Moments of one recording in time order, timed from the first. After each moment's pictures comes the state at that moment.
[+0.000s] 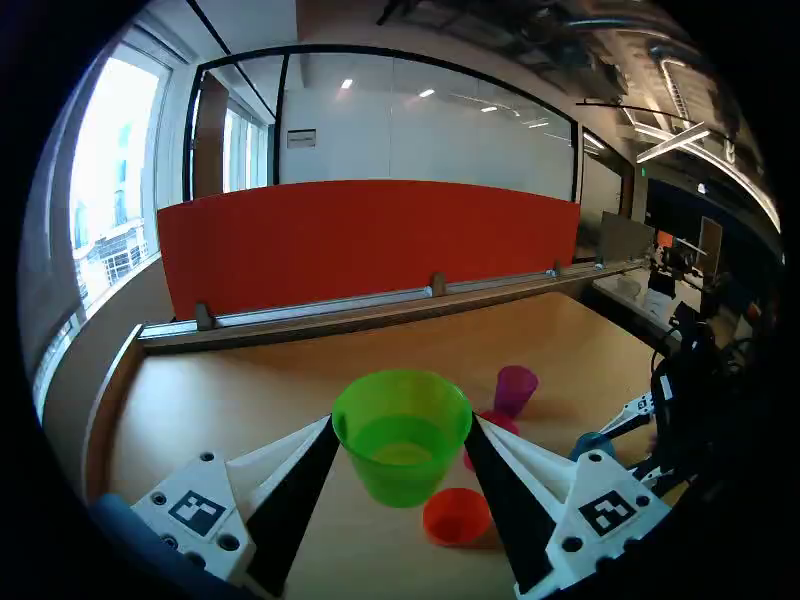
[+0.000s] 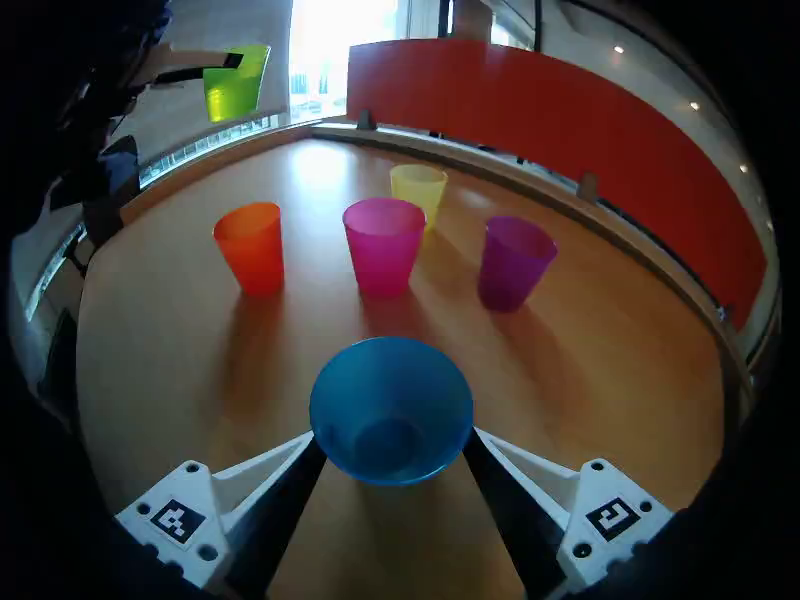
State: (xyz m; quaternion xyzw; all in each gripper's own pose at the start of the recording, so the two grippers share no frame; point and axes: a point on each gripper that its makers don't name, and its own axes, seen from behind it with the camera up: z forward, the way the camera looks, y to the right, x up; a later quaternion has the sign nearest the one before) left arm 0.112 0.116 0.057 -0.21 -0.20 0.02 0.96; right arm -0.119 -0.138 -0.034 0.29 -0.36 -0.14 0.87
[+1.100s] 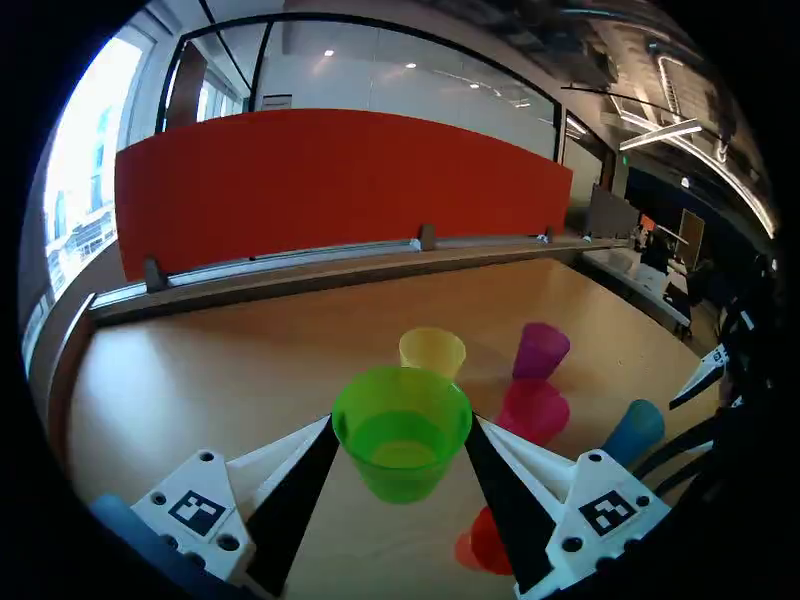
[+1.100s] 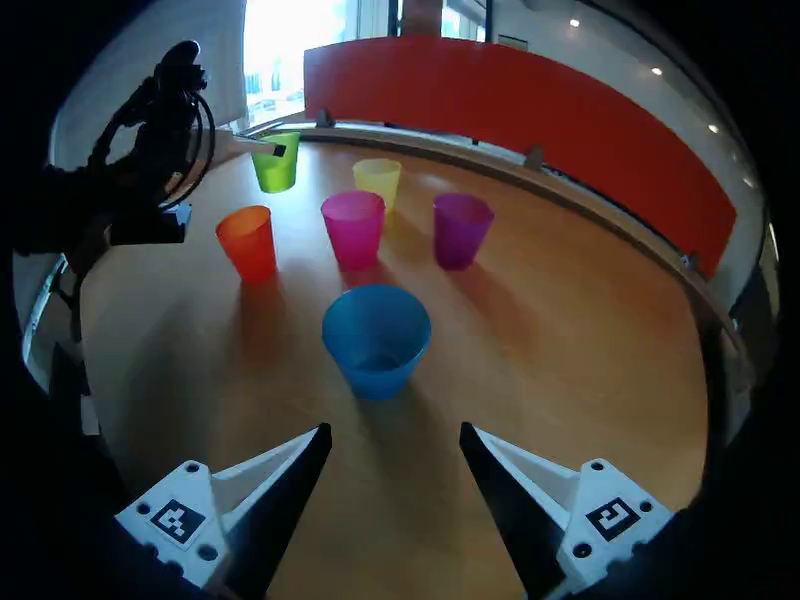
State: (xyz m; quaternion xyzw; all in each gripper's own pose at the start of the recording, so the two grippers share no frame) left arm -0.003 0.135 0.129 -0.26 -0.24 0.01 0.93; right arm -0.081 -0.096 -0.098 0.22 -0.40 -0.11 0.88
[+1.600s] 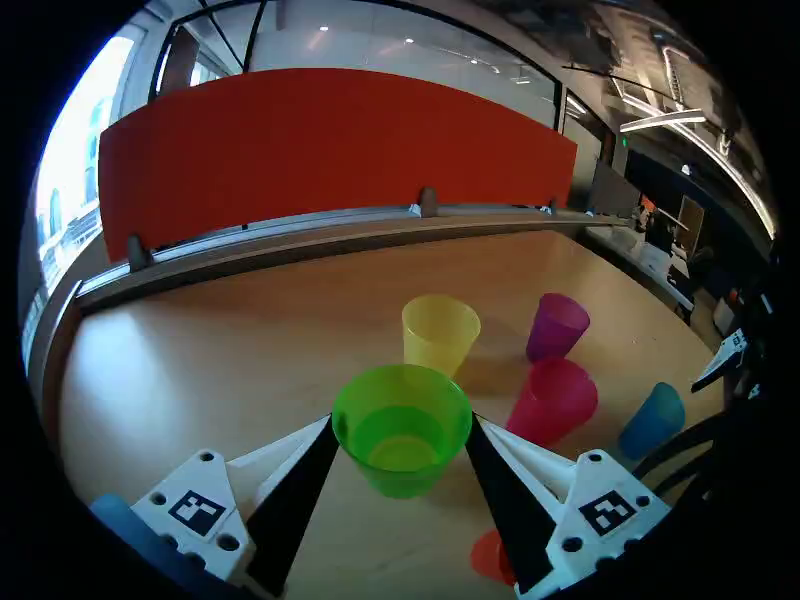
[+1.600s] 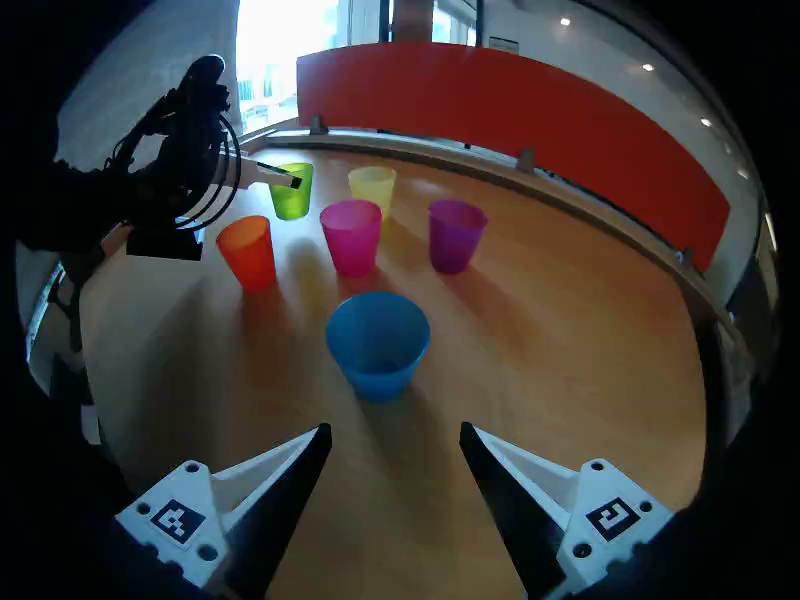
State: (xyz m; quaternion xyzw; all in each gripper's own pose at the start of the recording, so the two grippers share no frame) left arm -0.043 0.146 0.148 -0.27 -0.29 0.03 0.92; right arm -0.071 -0.101 -0.100 0.21 -0.39 -0.10 0.89
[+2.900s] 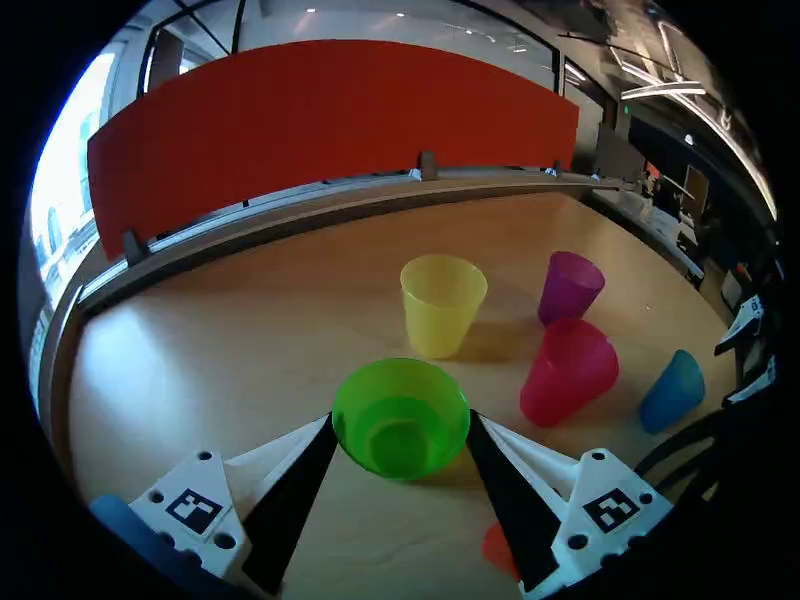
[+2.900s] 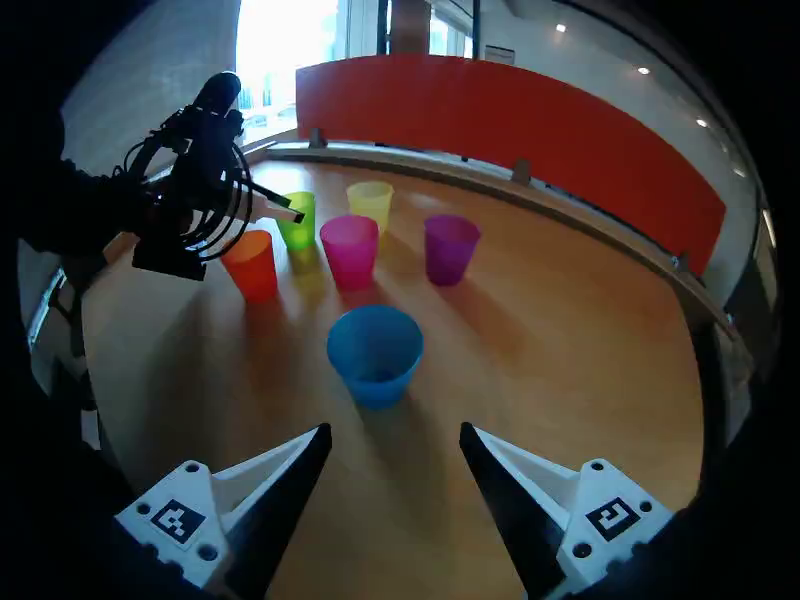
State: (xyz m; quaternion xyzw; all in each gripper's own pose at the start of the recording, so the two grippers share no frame) left arm -0.067 0.145 0.144 -0.26 -0.32 0.07 0.91; right arm -0.056 -0.099 -0.102 0.21 -0.38 -0.09 0.90
